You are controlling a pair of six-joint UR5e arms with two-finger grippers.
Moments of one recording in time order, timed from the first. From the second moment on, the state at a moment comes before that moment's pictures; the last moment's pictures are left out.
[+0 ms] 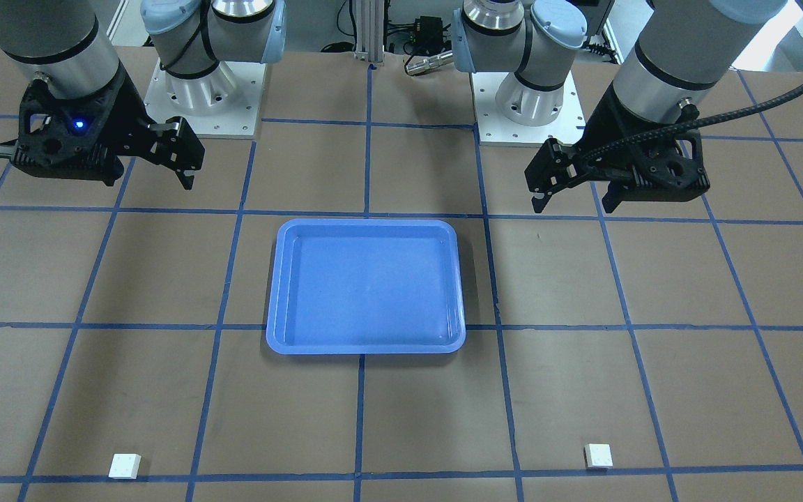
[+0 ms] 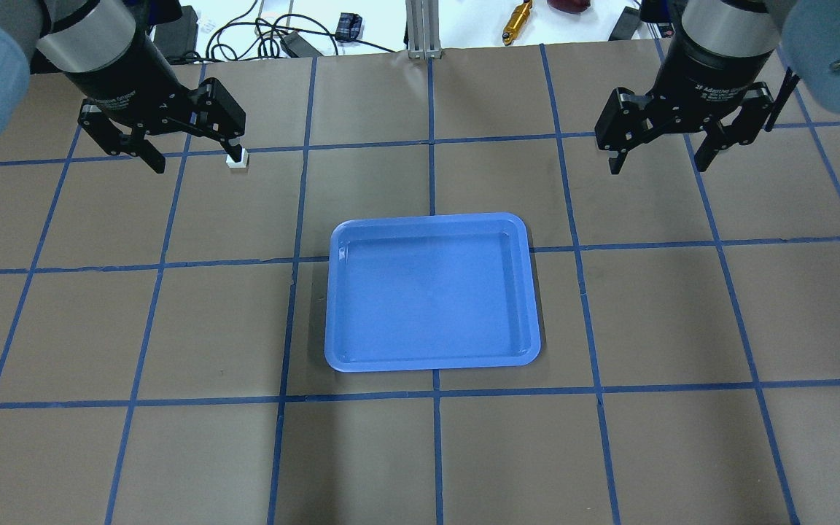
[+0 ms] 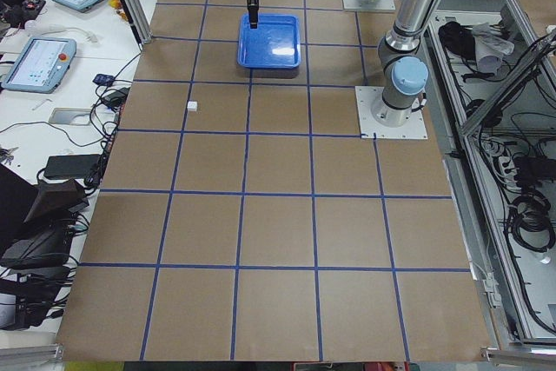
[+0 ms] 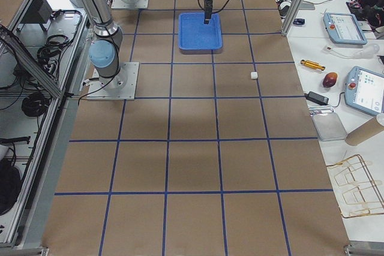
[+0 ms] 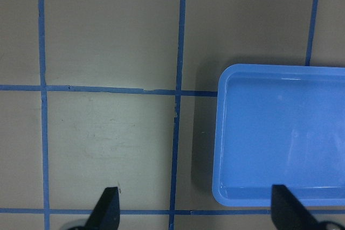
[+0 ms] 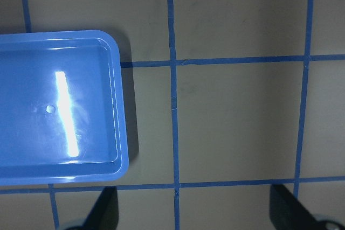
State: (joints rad) left arm -1.51 -1.62 -1.53 -1.55 1.51 -0.01; right arm 1.55 -1.54 1.54 -1.52 -1.58 0.00
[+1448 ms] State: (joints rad) left arm -1.51 -1.61 -1.52 -1.56 1.51 0.10; right arm 1.55 -1.54 1.54 -1.52 -1.58 0.00
